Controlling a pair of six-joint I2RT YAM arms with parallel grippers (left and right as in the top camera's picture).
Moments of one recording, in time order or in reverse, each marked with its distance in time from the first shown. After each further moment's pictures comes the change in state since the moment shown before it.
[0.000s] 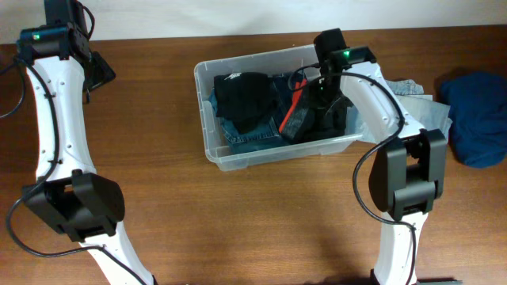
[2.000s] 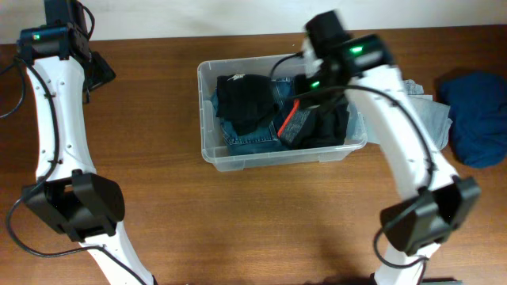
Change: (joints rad) left arm 0.000 0.000 0.000 0.000 0.000 0.000; right arm 0.103 -0.246 0.142 -0.256 -0.129 0.006
